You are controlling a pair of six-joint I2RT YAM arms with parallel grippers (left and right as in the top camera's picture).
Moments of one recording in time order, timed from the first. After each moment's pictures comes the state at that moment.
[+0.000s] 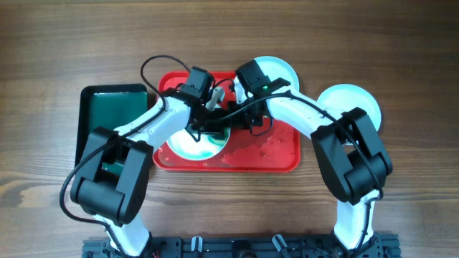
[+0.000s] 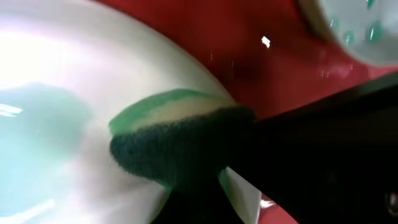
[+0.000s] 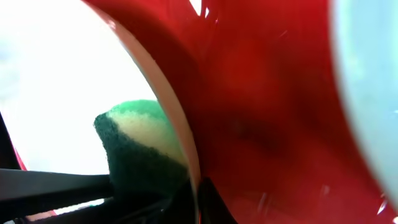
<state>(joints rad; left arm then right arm) -0.41 1.88 1.12 -0.54 0.33 -0.27 0.53 2.06 1.33 -0.55 -0.44 0.45</state>
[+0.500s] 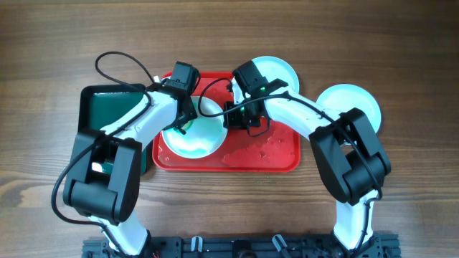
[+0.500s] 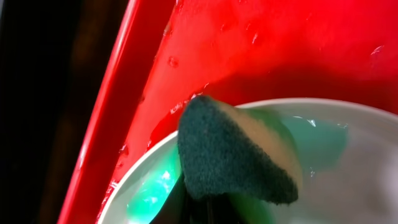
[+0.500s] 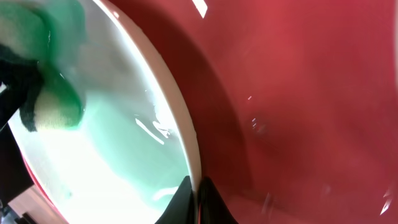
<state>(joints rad) -0.31 1.87 1.14 -0.66 -0.23 -0.65 0.54 2.06 1.33 -0.54 -0.44 0.47</state>
